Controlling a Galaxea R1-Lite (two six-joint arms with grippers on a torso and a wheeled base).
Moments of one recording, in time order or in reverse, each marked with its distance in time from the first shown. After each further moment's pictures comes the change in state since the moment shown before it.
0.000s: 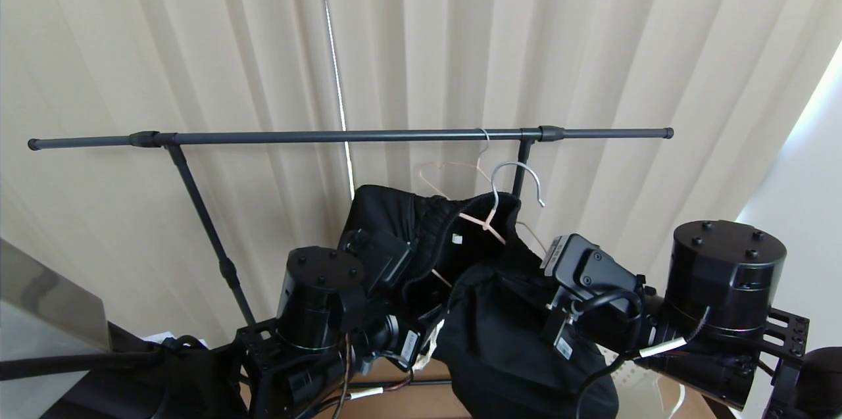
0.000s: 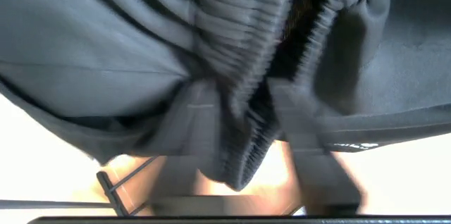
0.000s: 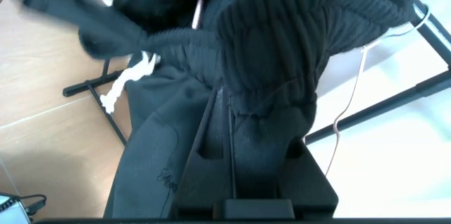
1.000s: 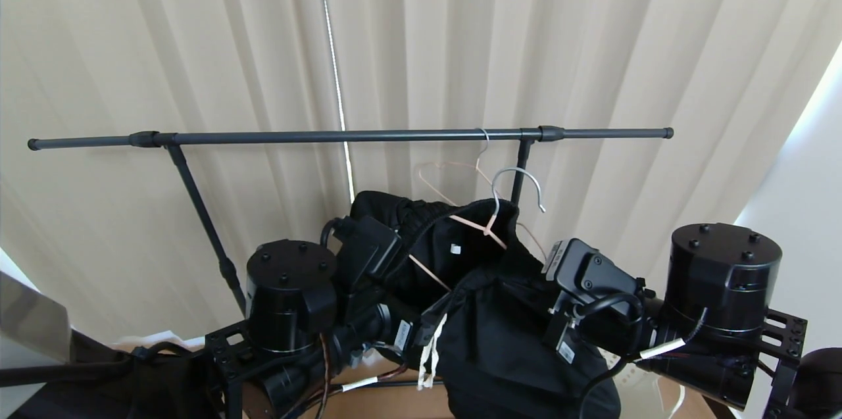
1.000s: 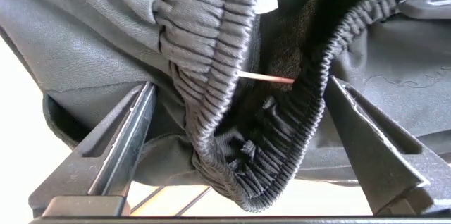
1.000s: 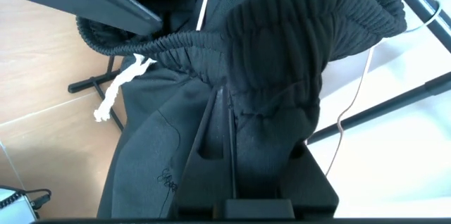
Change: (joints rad) left arm 0.006 -0.047 0.051 -0.131 -0.002 0.066; right arm -0.021 0.006 0.010 0.002 0.033 -0.001
